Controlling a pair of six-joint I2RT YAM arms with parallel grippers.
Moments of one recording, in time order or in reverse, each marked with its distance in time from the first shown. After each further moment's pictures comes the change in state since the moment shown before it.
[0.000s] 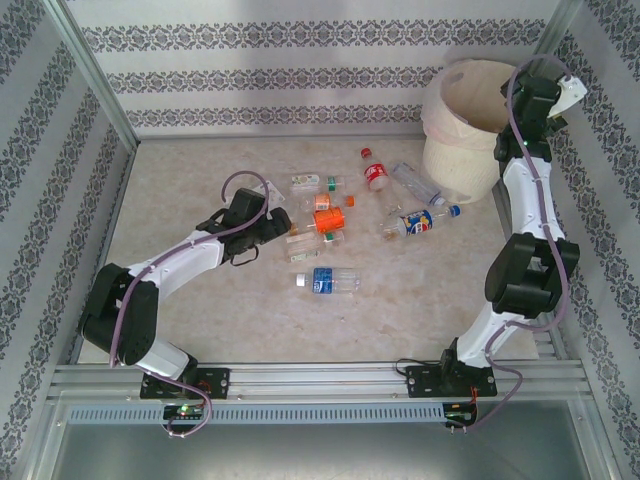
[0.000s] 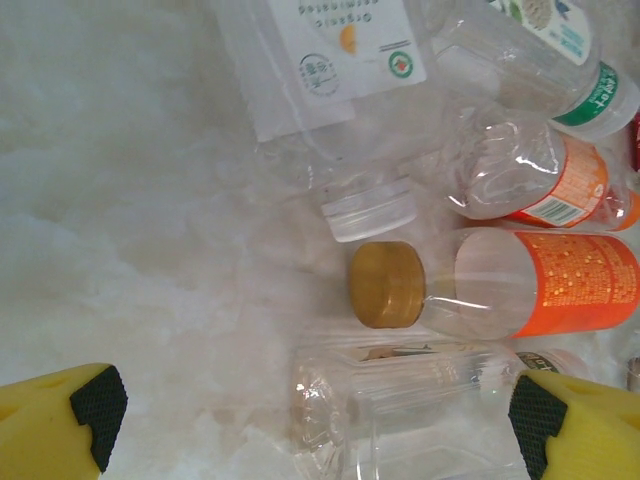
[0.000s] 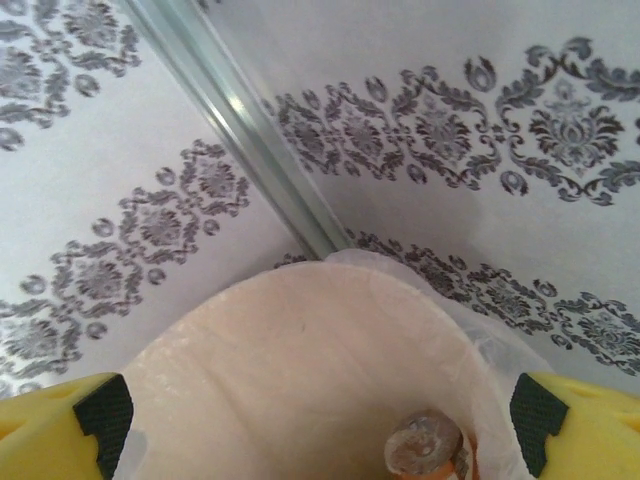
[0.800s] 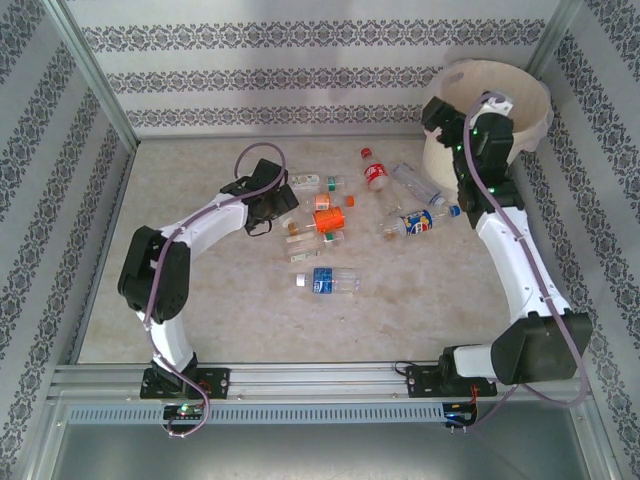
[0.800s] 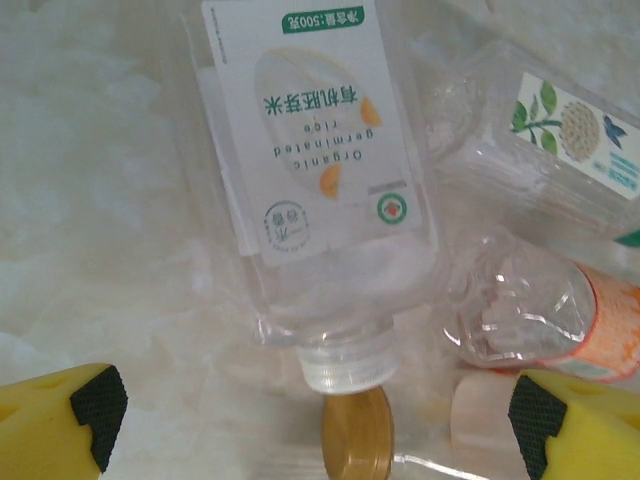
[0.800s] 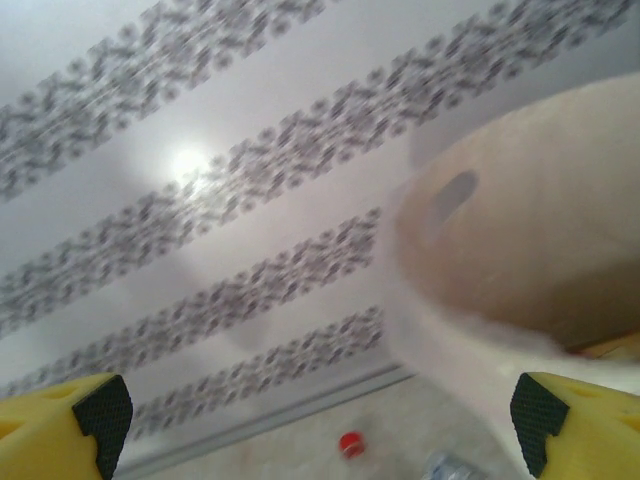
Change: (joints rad) left arm 0.006 0.328 0.417 -0.230 -0.122 -0.074; right arm 0.317 -0.430 -0.396 0.014 -0.293 -0.088
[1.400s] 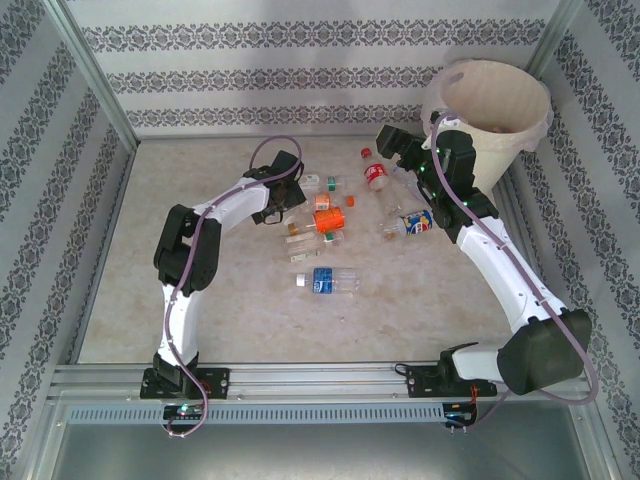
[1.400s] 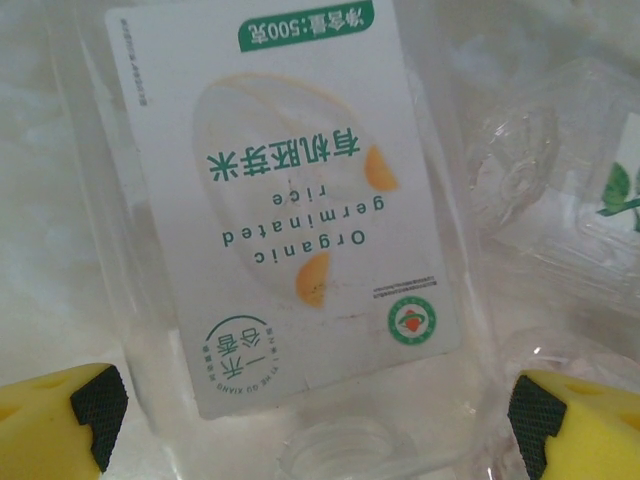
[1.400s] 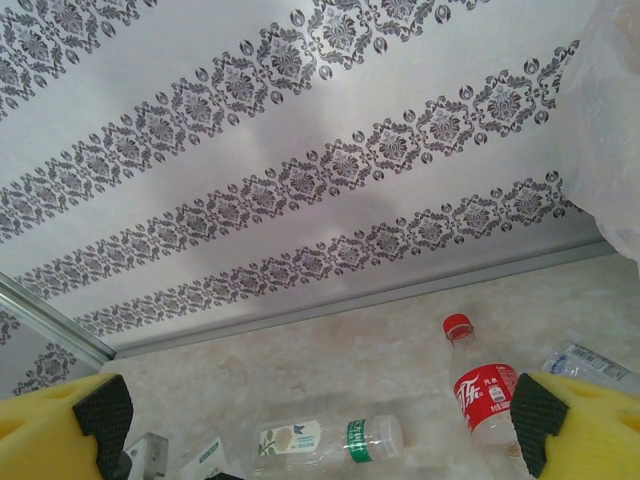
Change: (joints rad) left arm 0.000 0.282 0.281 -0.127 -0.062 -0.003; right arm 0.170 -0.018 -0.085 -0.018 -0.074 0.012
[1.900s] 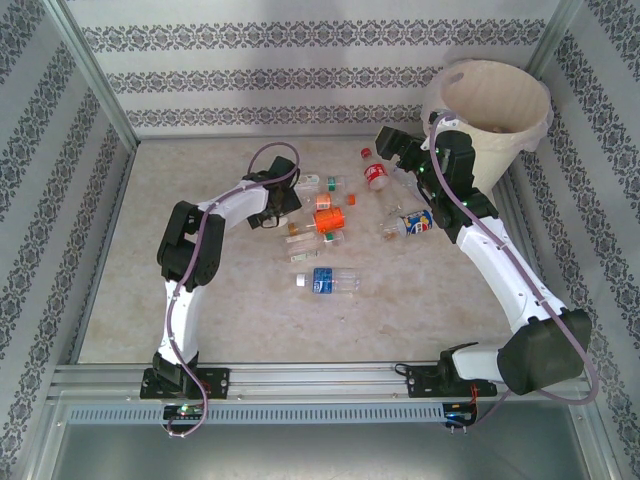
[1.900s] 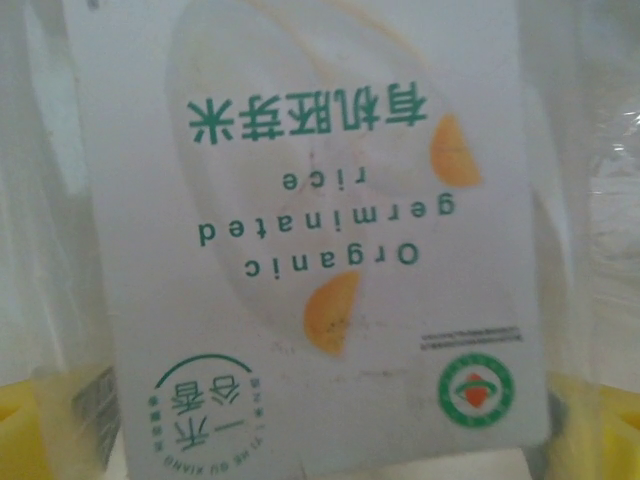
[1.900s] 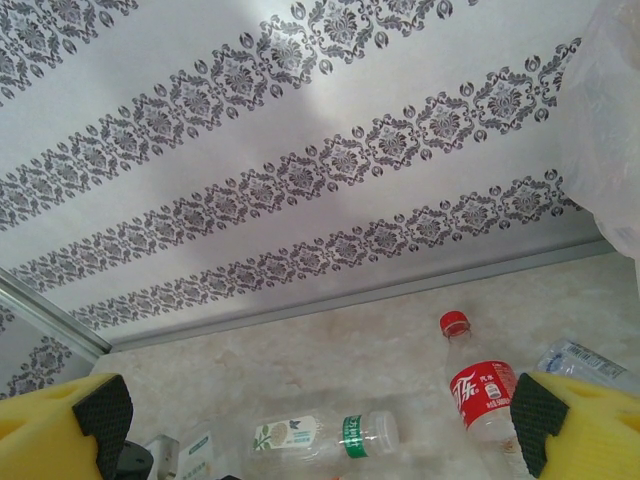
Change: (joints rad) left arm 0.032 0.041 -0.038 0.034 0.004 0.042; right arm 0.003 0.000 0.000 -0.008 0.000 -0.014
